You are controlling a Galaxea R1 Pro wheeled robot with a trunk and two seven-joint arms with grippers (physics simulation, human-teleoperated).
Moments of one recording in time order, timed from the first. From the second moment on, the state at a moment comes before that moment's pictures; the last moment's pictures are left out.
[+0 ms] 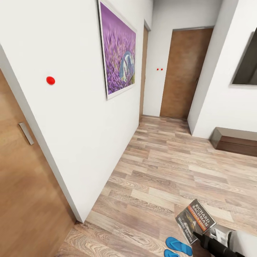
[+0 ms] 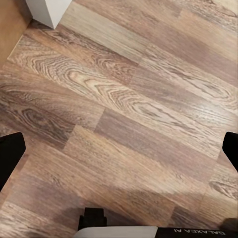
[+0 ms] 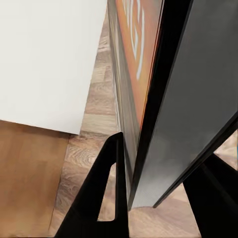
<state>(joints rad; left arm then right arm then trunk) -0.34 0.10 -0.11 -0.04 0.33 -0.33 -0.22 -0.47 -0.37 0.05 -0.09 -0.62 -0.01 0.90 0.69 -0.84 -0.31</state>
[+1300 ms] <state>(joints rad) -0.34 0.09 -0.11 -0.04 0.33 -0.33 -0.22 -0.47 -0.37 0.05 -0.09 -0.62 -0.02 0.99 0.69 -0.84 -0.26</state>
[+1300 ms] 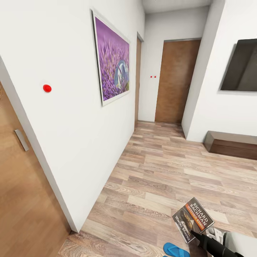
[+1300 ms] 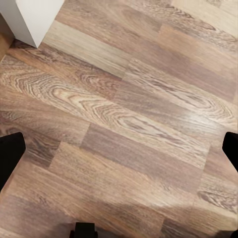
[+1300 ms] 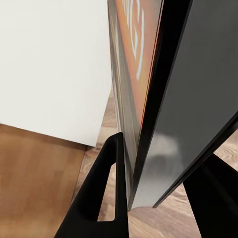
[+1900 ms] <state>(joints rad) -0.34 0.09 -0.11 -0.04 0.33 -0.33 -0.22 -0.47 -0.37 0.05 -0.09 -0.62 -0.02 0.99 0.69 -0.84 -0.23</state>
